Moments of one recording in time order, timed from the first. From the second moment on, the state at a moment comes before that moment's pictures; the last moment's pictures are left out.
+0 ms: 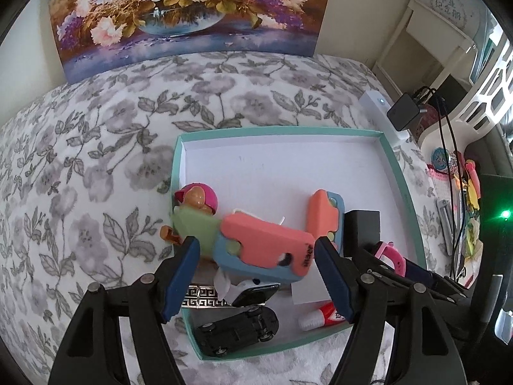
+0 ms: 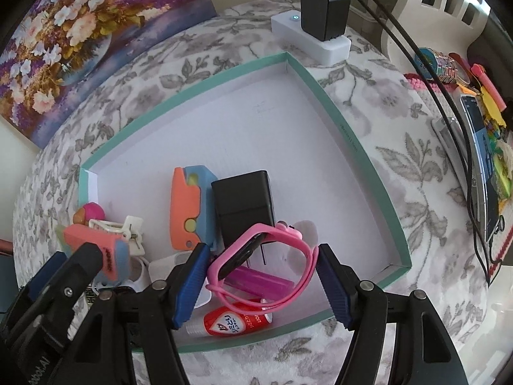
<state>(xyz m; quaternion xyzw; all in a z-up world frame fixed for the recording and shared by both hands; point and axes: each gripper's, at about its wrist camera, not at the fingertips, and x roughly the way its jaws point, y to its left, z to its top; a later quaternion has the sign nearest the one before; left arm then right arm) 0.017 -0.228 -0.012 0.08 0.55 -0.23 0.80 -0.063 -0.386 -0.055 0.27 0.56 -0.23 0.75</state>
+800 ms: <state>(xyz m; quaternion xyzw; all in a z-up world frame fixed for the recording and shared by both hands) 0.033 -0.143 -0.009 0.03 0.55 -0.13 0.82 -0.072 -0.352 -0.048 0.22 0.55 -0.23 0.77</state>
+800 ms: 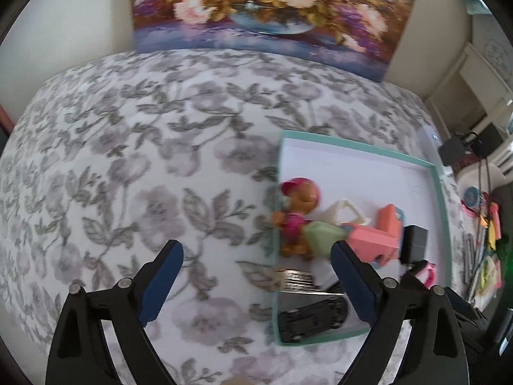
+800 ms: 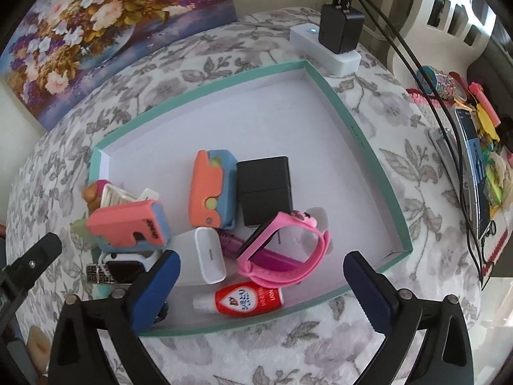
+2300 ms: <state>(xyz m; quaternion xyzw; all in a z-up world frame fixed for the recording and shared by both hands) -0.046 -0.068 0.024 0.11 0.49 -0.11 0.86 -0.118 -0.268 0.009 0.15 0.50 -0.20 0.83</state>
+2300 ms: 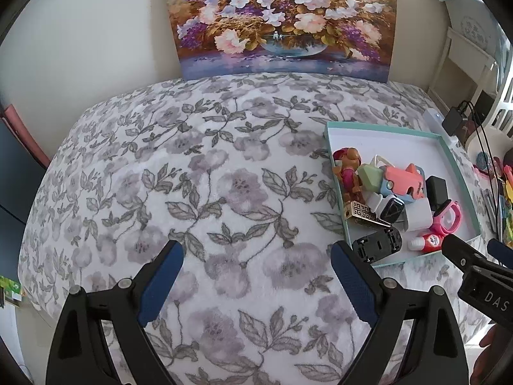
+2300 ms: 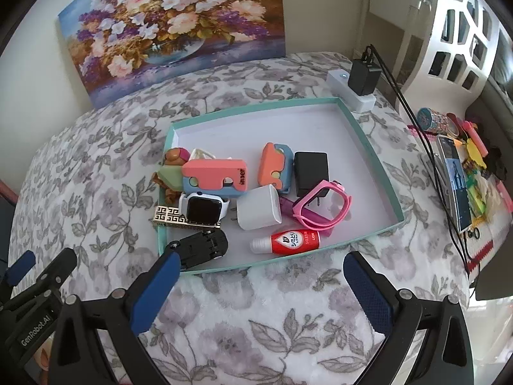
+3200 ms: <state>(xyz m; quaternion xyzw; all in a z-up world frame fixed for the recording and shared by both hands) -0.045 -0.066 0.020 0.11 0.50 -0.10 0.86 -0.115 -0.263 0.009 0.14 0.50 -0.19 0.83</state>
